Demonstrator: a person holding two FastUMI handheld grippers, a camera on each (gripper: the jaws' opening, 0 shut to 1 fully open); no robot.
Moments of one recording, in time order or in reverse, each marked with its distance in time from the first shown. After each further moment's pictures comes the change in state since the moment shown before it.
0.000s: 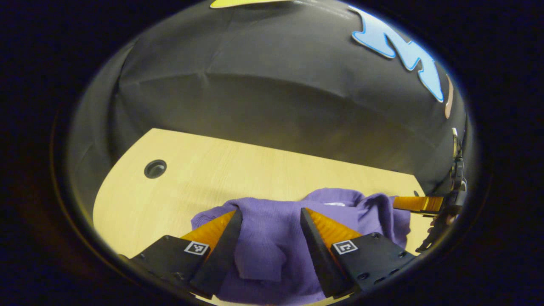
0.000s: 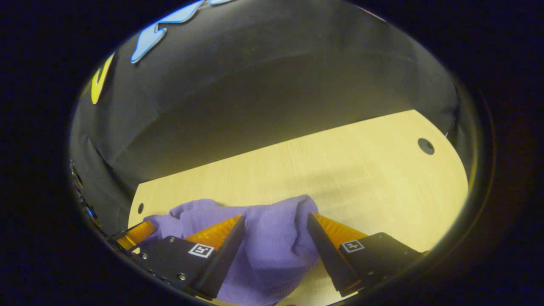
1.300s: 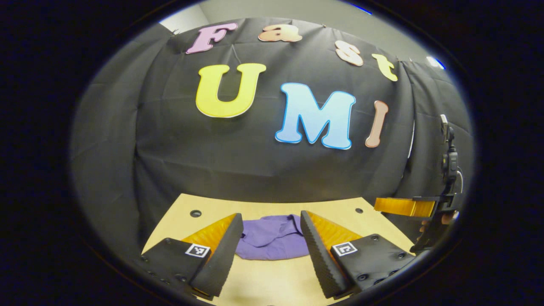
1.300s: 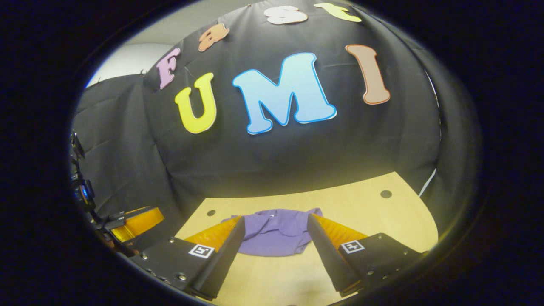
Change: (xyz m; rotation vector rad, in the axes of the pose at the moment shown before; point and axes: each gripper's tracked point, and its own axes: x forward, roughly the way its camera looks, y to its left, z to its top) left arm -0.394 -0.110 0.054 0.171 -0.359 -0.085; right arm -0.342 0.072 0.003 -0.135 -0.364 0.185
